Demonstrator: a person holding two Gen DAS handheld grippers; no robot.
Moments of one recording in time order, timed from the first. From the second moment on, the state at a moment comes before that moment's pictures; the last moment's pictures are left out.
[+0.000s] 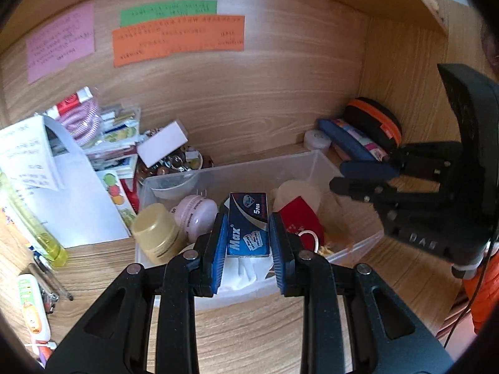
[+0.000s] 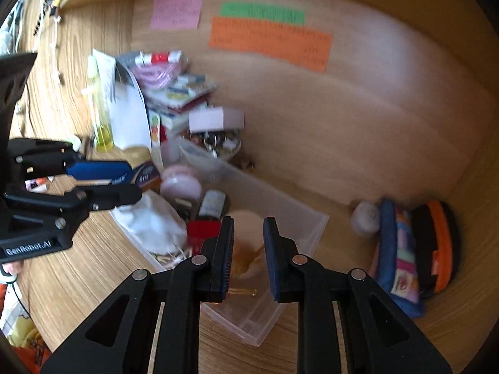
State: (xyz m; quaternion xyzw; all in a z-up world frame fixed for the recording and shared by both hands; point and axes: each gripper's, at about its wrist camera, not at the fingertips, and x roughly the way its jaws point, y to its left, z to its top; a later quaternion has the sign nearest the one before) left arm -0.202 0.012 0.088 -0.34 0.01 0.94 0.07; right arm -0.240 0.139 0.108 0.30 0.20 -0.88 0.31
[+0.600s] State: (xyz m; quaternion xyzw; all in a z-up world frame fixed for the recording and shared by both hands) left arm -0.244 0.030 0.050 -0.38 0.03 0.92 0.07; right arm -0.262 0.147 0.074 0.32 0.19 -0.87 0.32
